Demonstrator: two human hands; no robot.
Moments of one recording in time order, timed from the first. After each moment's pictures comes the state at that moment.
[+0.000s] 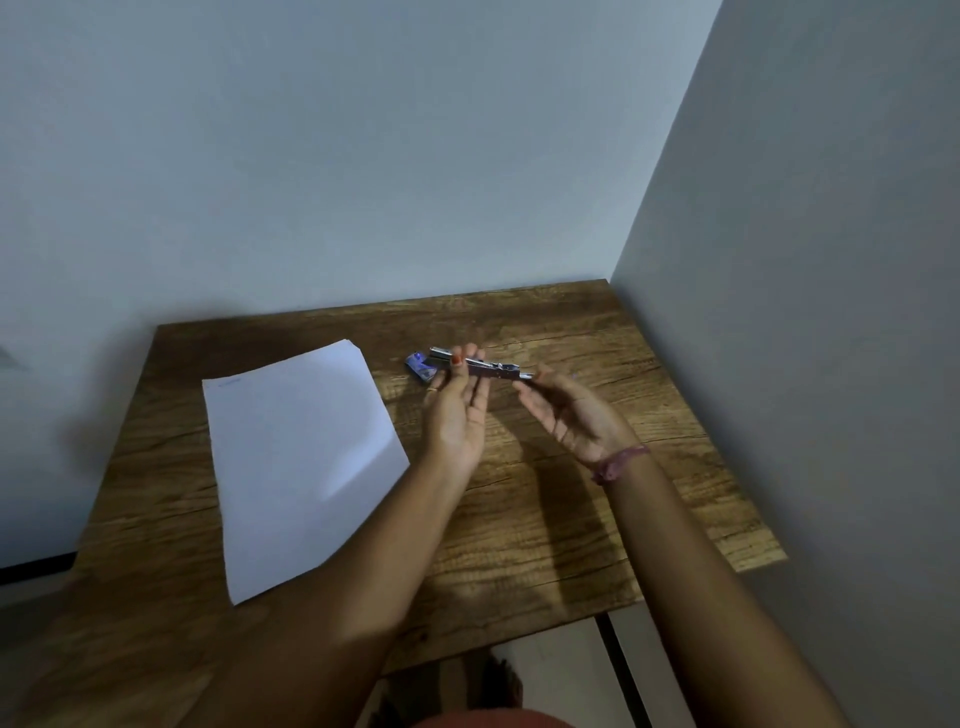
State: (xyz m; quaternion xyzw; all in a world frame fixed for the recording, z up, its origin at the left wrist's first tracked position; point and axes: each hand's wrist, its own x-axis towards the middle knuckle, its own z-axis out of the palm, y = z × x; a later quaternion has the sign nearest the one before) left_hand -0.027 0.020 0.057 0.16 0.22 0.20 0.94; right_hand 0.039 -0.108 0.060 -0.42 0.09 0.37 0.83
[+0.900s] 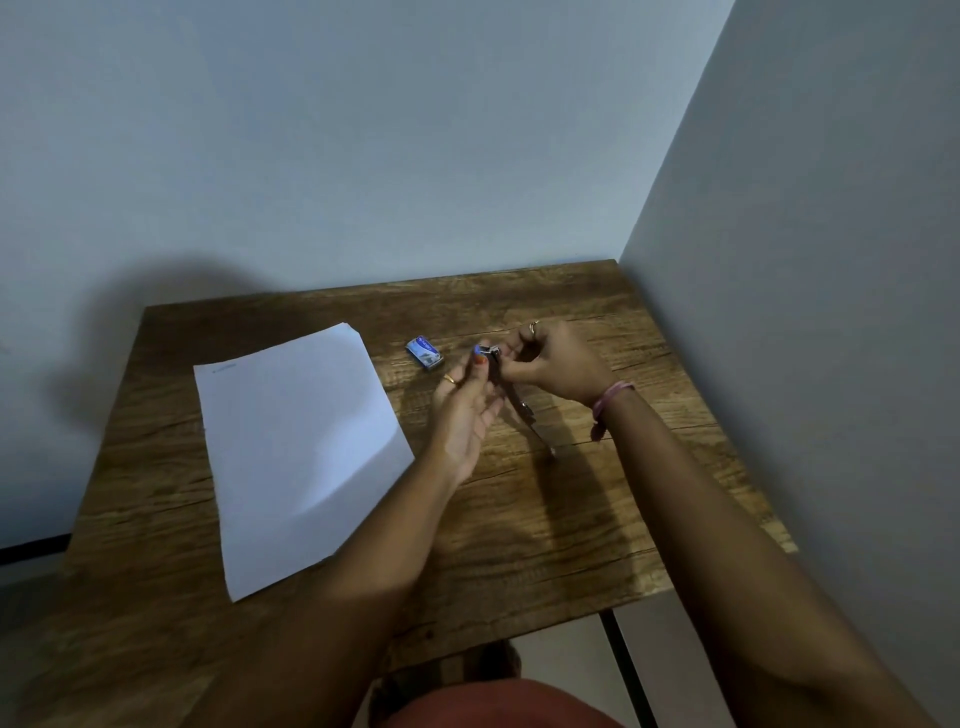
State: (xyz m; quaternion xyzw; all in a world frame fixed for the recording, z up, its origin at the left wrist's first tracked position) left_hand -0.031 0.030 0.023 0.33 0.19 0.12 0.92; right_hand 0.060 -0.074 0.088 -0.82 -0.36 0.16 0.42
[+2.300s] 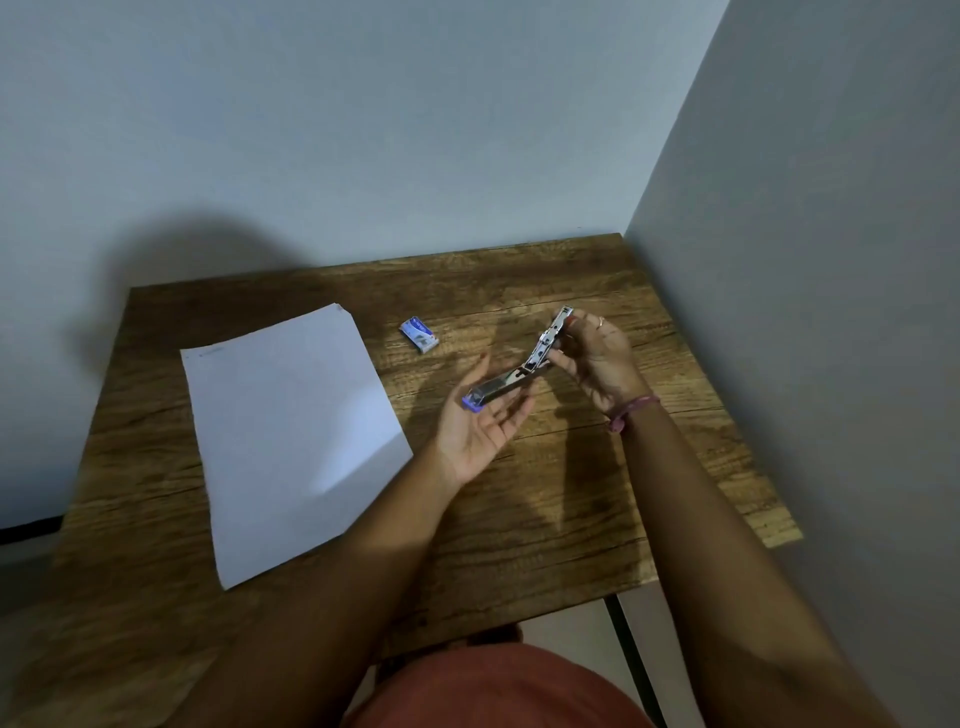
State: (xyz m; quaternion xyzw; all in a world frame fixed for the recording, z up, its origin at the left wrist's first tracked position) left_hand -0.037 0.019 0.018 0.21 0.23 -0.04 0.95; right_hand 0.080 -0.106 0.043 -0.52 -0.05 0.25 0.81
